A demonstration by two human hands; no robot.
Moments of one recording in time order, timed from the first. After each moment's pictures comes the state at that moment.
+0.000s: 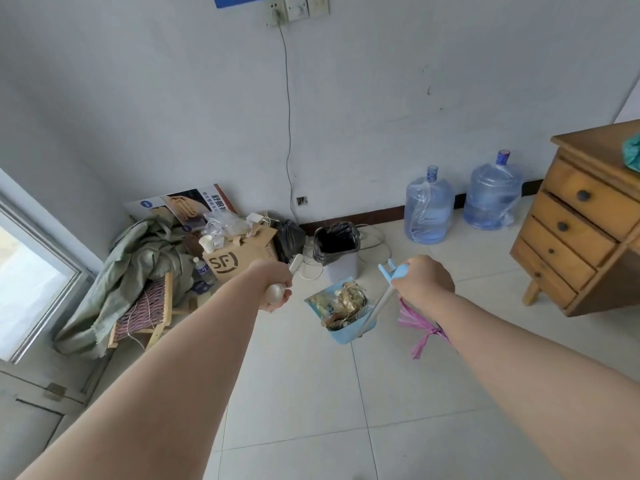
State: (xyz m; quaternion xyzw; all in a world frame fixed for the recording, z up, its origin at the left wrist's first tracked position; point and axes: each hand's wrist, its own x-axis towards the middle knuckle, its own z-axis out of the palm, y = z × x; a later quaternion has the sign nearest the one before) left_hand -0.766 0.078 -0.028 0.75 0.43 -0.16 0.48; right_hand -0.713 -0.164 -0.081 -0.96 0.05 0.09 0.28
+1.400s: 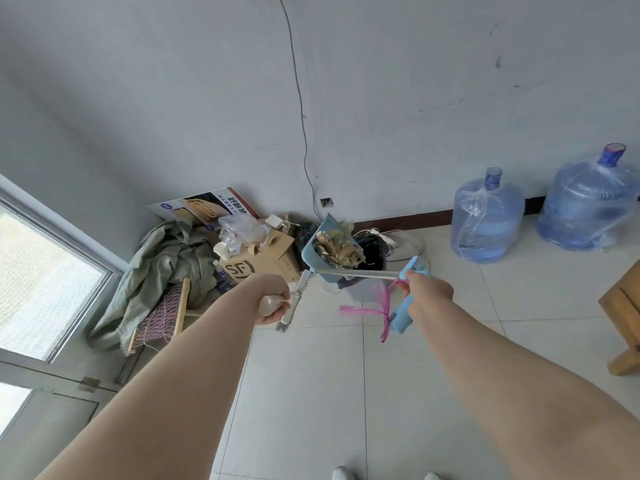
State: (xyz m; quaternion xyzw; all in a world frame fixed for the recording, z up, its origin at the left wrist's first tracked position) left_hand -0.490 0.052 -0.042 0.67 0.56 -0.16 0.46; right_hand -0.369 -0.153 -0.168 -0.61 0.37 0.22 0.67
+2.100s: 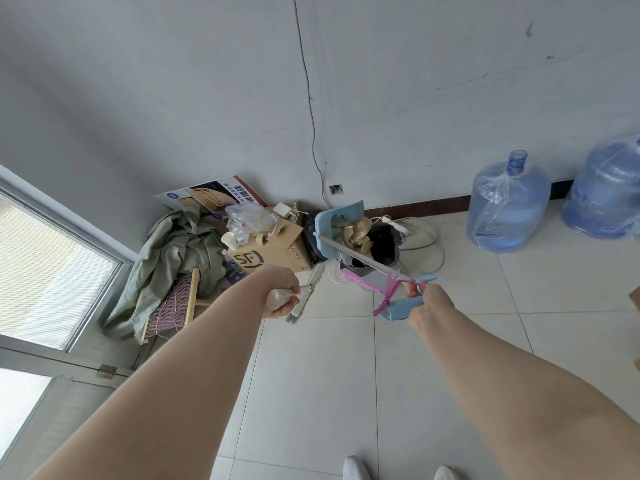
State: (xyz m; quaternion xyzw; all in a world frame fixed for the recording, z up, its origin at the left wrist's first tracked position) left_hand -0.458 0.076 -0.054 0.67 0.56 -0.20 0.45; right_hand -0.354 -0.123 -0.221 -0.32 0.43 0.25 0.81
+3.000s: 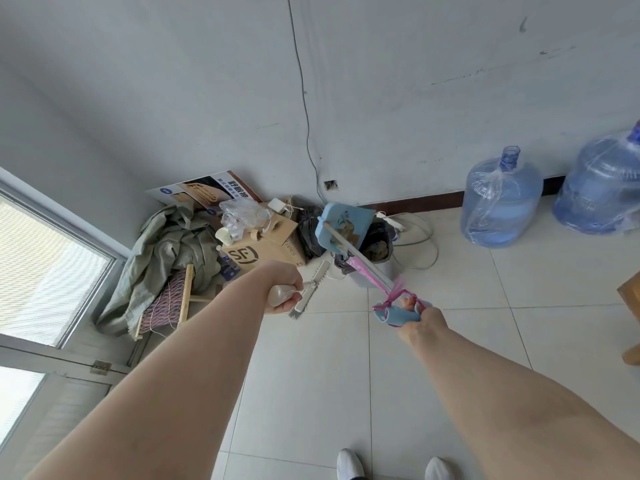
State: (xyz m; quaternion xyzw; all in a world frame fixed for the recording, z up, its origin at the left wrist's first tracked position) left_hand -0.452 0.064 -0.063 0.69 0.54 -0.20 0.44; right_hand -0.390 -0.140 -0.227 -0.18 0.46 0.25 0.83
